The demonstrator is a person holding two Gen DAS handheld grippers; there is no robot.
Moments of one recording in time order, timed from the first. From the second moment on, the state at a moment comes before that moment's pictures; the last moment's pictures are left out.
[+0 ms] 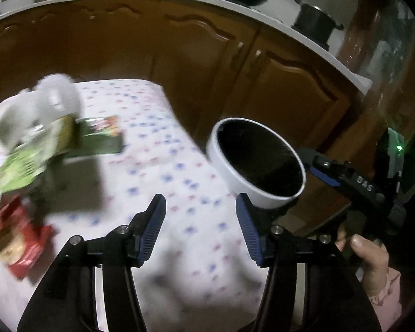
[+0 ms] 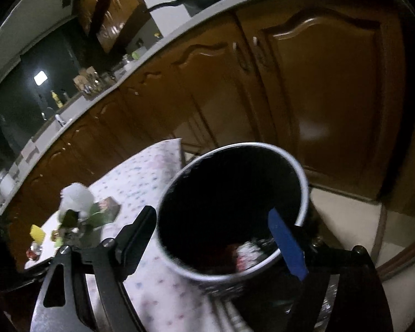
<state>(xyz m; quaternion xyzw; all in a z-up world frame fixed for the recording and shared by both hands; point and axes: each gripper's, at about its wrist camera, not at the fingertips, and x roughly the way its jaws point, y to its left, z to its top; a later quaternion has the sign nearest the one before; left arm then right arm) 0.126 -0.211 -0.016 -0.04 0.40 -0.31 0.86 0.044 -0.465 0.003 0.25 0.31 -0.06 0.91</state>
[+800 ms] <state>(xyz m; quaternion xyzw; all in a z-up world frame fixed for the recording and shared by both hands) 0.116 -0.035 -0.045 -0.09 0.41 -0.15 0.90 0.073 -0.290 -0.034 0.25 0.38 0.11 0.88</state>
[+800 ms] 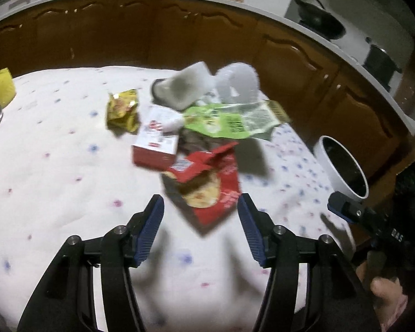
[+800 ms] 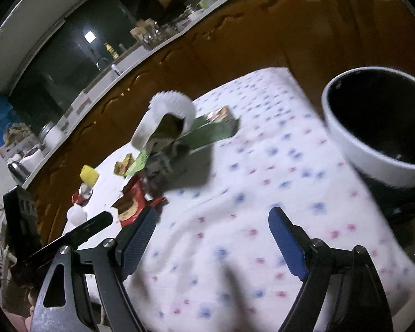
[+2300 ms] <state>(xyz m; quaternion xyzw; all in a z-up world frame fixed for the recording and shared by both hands) 0.151 -0.045 -0.042 0.01 0.40 -0.21 0.89 0.083 -0.325 -0.015 0.13 0.42 0.14 0.89</state>
